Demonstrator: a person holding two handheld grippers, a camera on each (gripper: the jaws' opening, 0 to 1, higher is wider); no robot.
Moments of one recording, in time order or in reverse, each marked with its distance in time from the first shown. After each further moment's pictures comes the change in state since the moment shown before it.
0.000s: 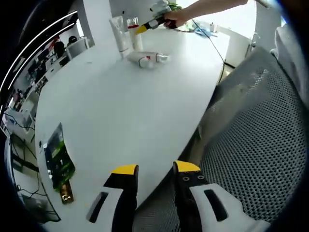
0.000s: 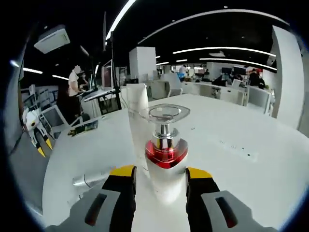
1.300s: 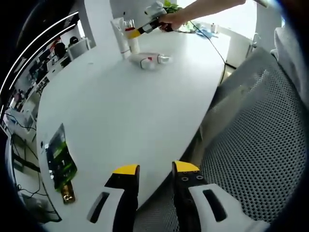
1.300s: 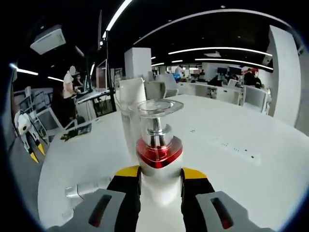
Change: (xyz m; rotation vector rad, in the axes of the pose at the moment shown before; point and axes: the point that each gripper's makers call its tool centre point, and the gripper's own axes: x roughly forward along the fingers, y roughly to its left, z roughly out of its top) left arm -0.002 0.002 0.002 0.000 -0.009 0.013; right arm 0.022 0.015 0.012 0.043 -0.027 -0.048
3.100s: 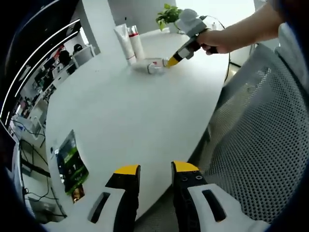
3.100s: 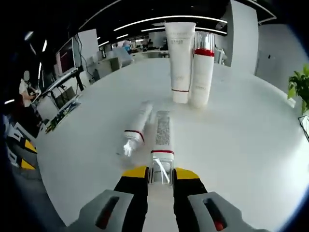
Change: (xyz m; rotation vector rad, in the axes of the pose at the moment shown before) left arm -0.008 0.012 0.005 0.044 -0.037 0.081; right arm -0.060 0.125 -0.124 0.286 0.247 -0.398
